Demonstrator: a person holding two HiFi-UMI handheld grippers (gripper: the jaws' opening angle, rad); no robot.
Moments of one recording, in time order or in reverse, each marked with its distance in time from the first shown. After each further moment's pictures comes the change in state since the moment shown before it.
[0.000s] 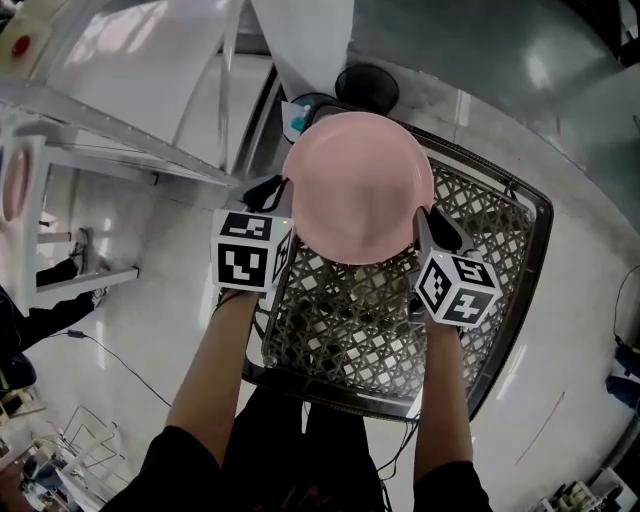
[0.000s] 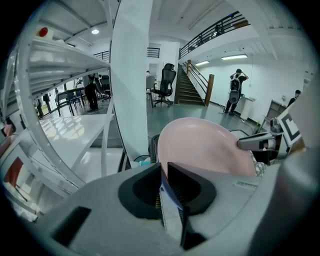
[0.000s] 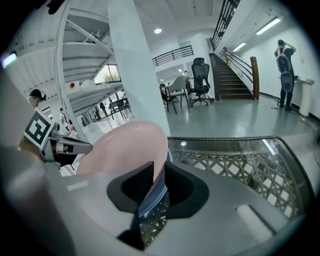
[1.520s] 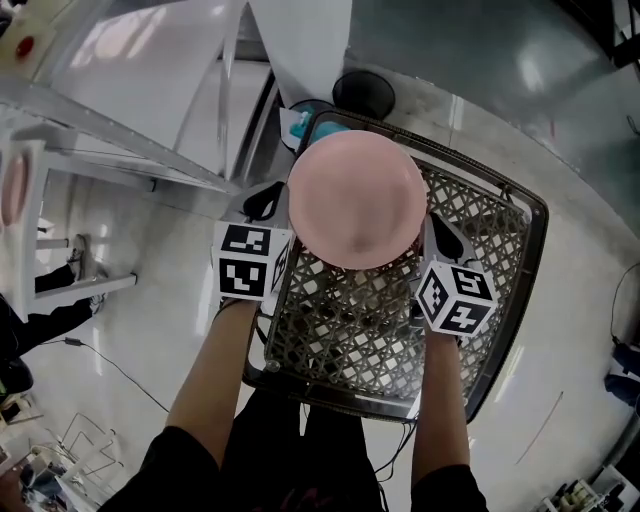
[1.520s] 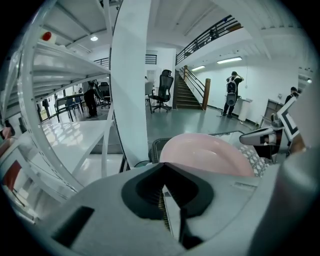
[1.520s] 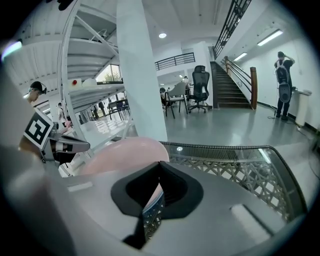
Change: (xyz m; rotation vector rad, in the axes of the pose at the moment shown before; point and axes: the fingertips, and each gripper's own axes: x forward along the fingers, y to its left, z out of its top) left arm -0.005 0.006 -0.001 0.034 -0.074 -0.009; right arm -0.013 0.001 0.007 -0.059 -0.051 -0.052
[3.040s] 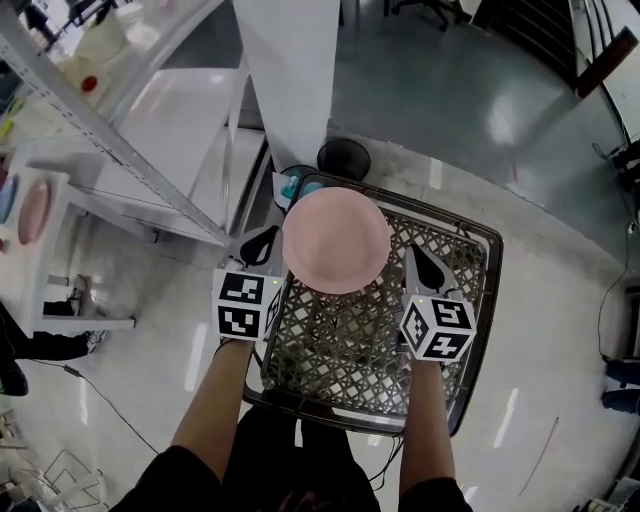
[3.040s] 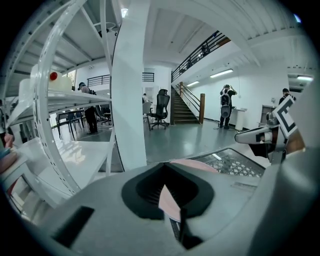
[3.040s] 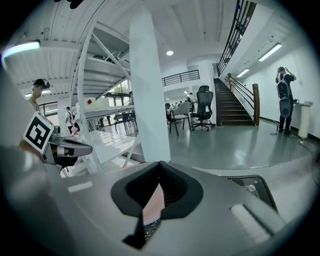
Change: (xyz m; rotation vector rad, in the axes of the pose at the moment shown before) left arm -0.090 -0.031 0.062 0.043 -0.190 -0.003; right arm -0.088 0.024 0.074 -0.071 -0.180 0.027
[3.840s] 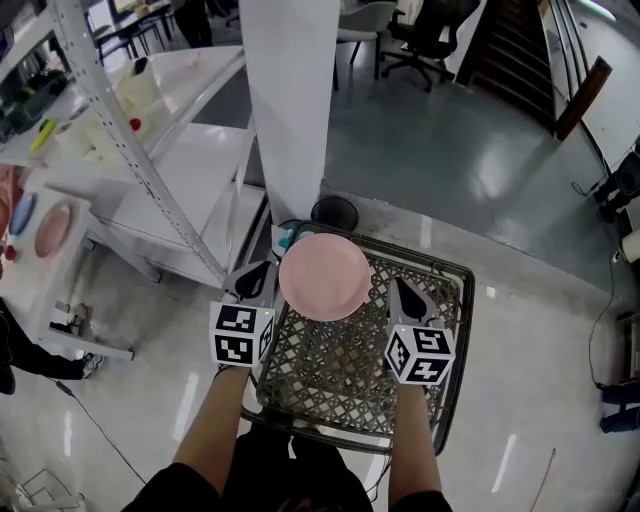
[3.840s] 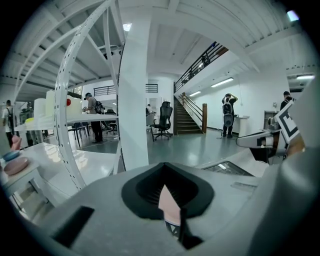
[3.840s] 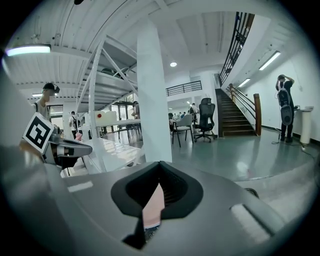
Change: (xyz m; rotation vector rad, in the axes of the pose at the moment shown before) left arm -0.076 -0.015 0.052 -0.009 -0.125 0.047; right arm -0.067 0.022 0.053 -0.035 -0.118 0.022
